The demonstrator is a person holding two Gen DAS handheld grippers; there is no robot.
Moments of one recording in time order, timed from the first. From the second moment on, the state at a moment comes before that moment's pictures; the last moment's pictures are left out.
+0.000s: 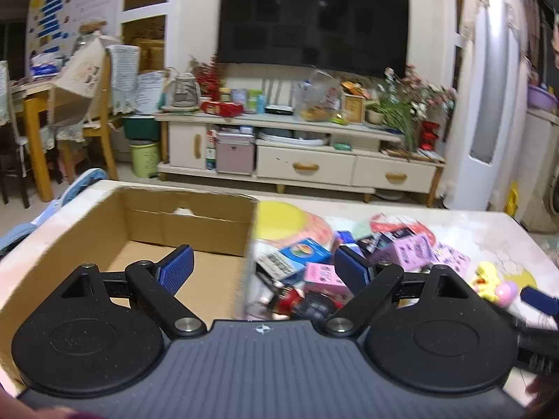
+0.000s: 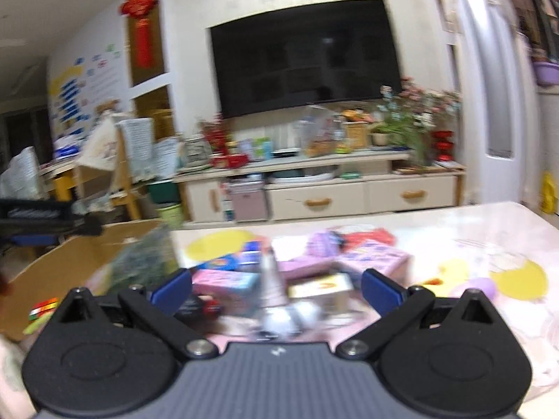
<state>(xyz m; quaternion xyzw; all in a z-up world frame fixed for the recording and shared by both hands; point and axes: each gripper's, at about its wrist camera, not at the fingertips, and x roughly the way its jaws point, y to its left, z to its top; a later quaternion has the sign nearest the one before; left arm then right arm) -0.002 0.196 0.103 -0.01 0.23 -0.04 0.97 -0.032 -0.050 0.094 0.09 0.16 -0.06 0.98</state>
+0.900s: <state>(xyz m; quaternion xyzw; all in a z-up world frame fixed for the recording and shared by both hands) 0.007 0.104 0.042 0.10 0.30 -0.19 0.93 -0.011 -0.242 0.033 0.41 0.21 -0.13 0.88</state>
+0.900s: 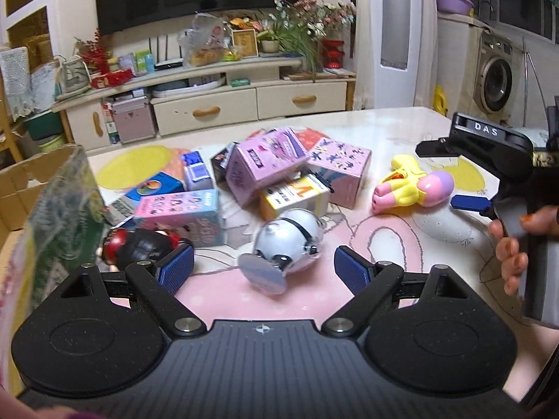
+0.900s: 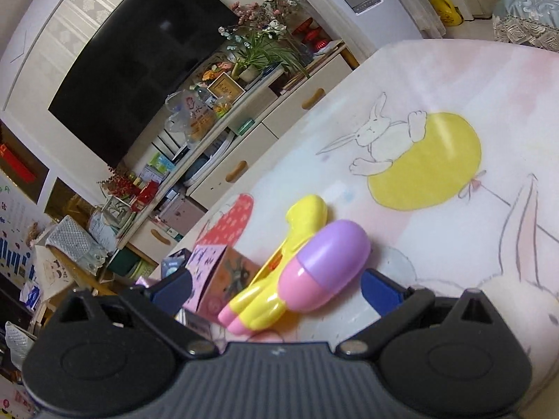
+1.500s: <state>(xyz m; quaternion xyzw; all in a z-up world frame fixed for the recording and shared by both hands) 0.027 0.062 0.013 0.12 0.32 -0.19 0.92 0.013 -0.251 0.045 0.42 0.14 -0.03 0.89</state>
